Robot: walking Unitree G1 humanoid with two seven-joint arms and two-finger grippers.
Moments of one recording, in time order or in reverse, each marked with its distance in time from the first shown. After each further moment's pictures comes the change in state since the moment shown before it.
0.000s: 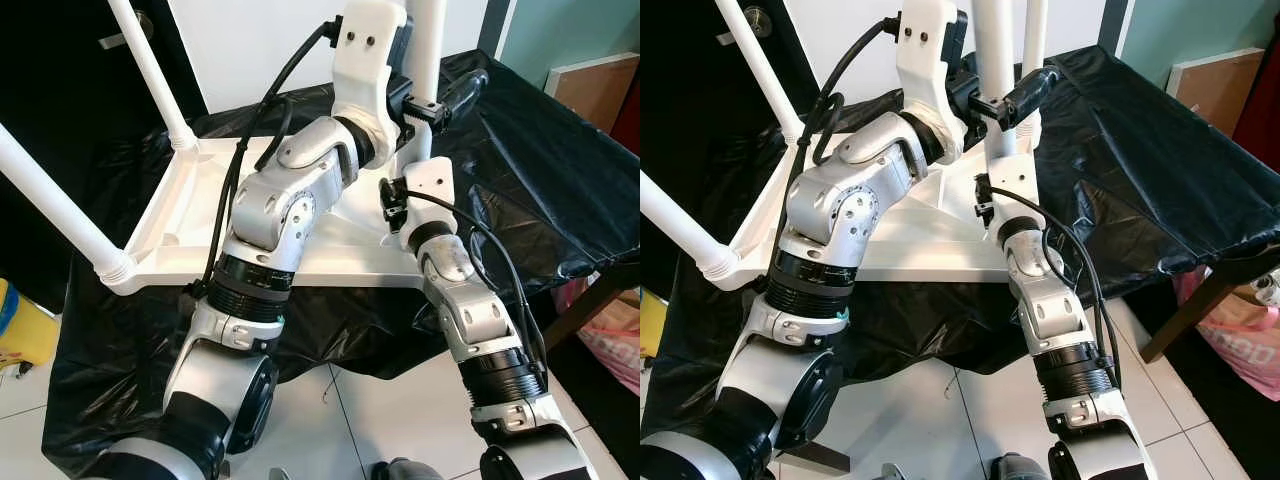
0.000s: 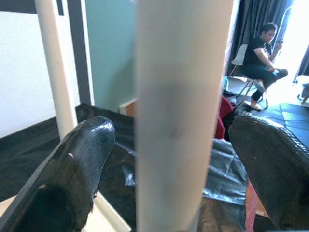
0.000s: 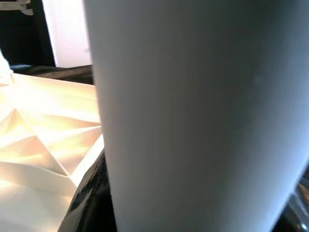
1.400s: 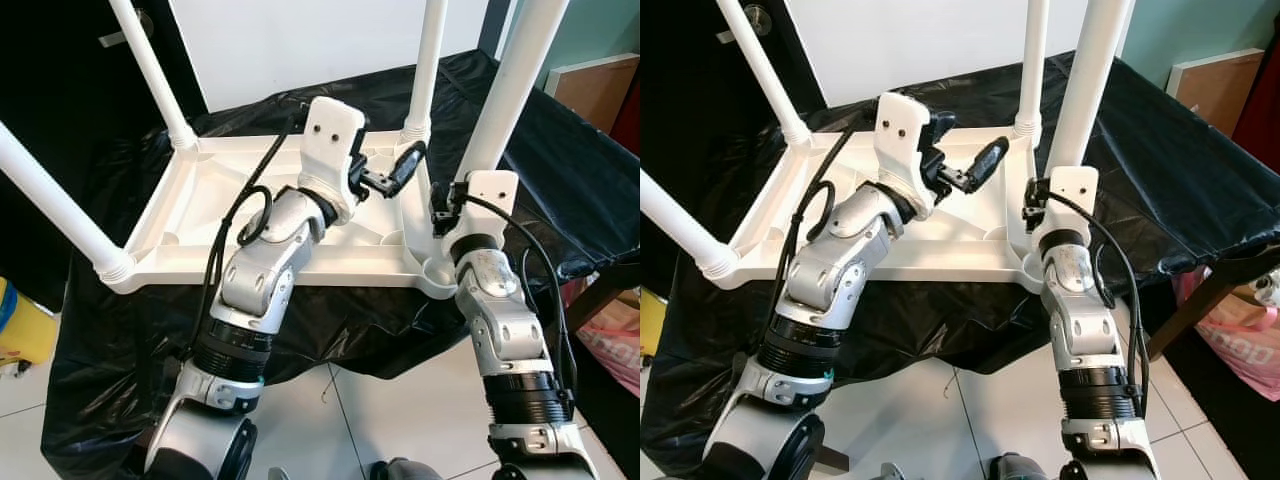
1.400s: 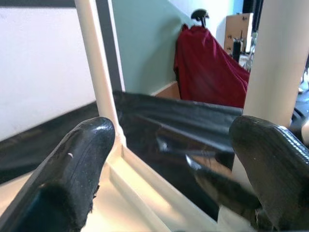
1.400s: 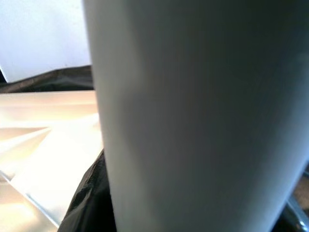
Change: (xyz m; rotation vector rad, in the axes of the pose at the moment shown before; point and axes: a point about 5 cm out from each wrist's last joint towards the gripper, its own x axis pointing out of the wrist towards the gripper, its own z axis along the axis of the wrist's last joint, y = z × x) left arm -0.048 0.003 -0.054 0.145 0.024 0.116; right arm -0.025 -0.042 -0.014 0.090 0.005 -0.166
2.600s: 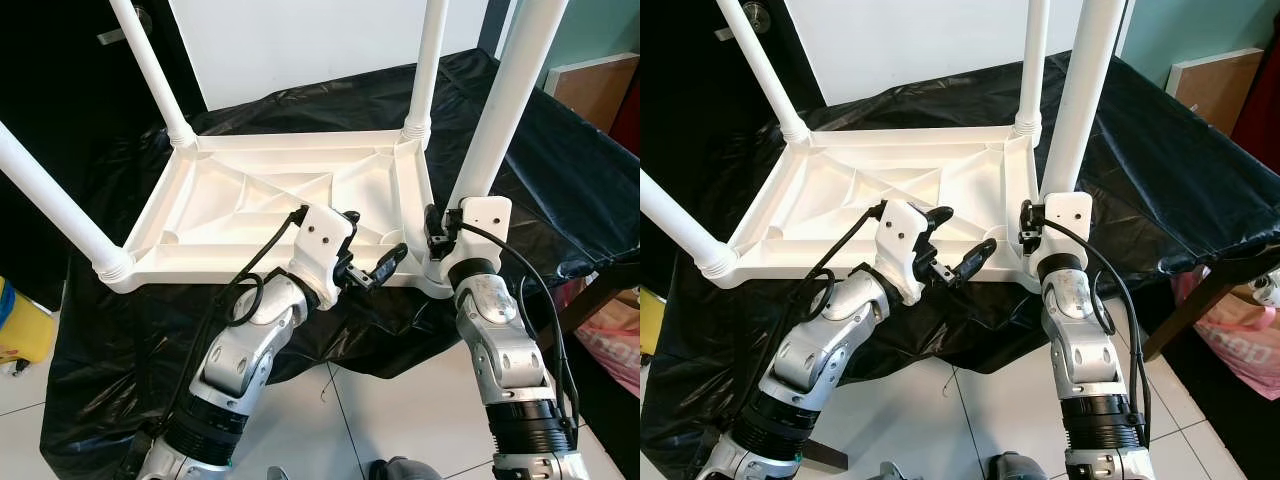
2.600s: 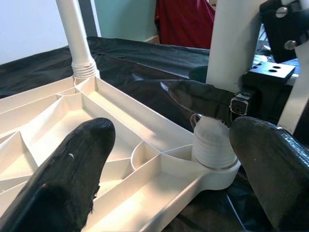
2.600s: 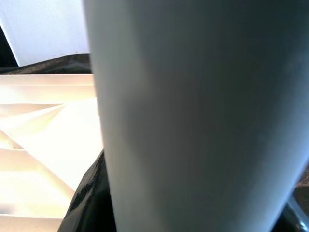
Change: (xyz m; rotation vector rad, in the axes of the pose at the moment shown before) left arm -0.051 -0.019 -0.055 -0.036 0.169 -0.079; right arm -0.016 0.003 -0.013 -0.012 0.016 0.048
